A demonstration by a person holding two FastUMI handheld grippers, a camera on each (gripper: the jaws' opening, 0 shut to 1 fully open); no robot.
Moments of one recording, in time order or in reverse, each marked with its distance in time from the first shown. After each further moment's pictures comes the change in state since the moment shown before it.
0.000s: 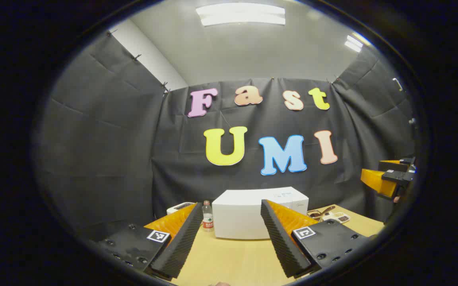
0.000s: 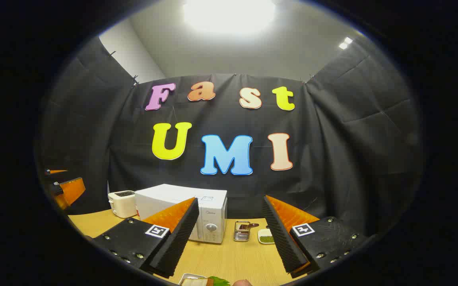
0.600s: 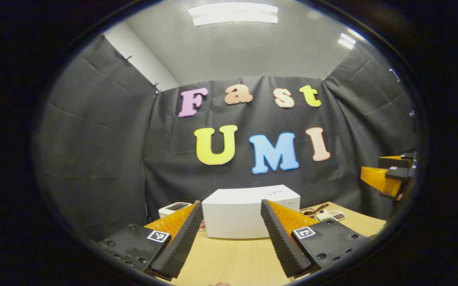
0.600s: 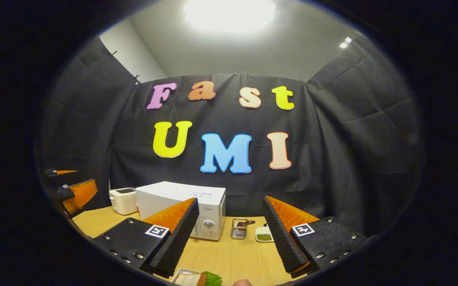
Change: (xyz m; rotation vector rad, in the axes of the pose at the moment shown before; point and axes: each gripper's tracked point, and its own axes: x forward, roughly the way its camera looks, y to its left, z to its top) left arm 0.004 -0.044 -0.004 0.029 0.008 -0.058; right arm -0.015 -0.020 -0.006 0.008 0.016 0.005
